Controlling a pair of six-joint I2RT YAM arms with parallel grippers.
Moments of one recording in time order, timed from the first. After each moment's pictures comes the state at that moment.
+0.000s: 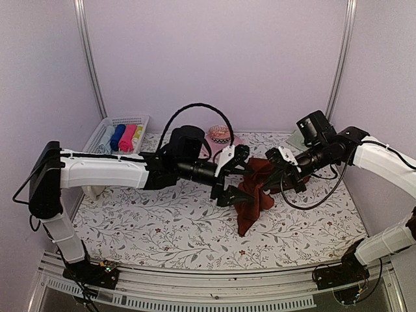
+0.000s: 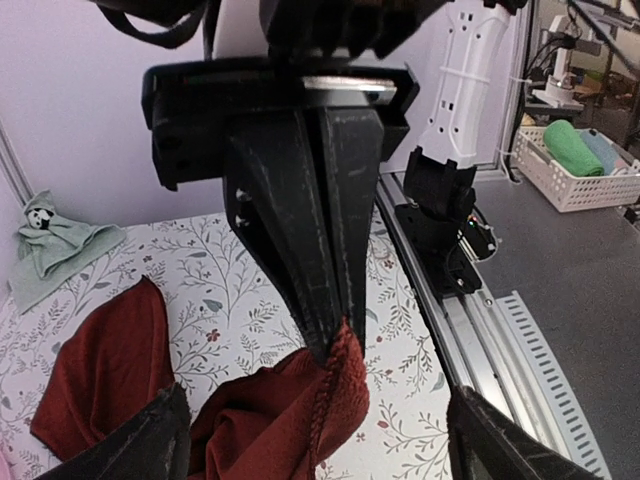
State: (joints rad) left arm -0.99 1.76 1.25 0.22 0.65 0.26; right arm 0.59 1.32 1.17 -0.78 -0.88 -0.98
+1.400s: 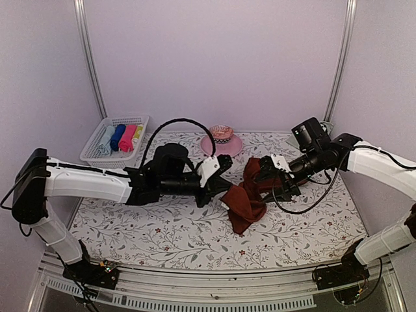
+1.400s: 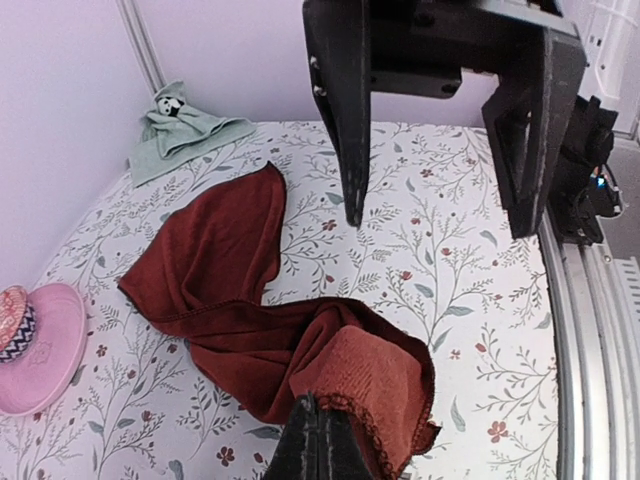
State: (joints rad) left arm -1.00 1.62 0.99 0.27 0.26 0.24; right arm 0.61 1.33 1.10 -0.70 -0.78 -0.96
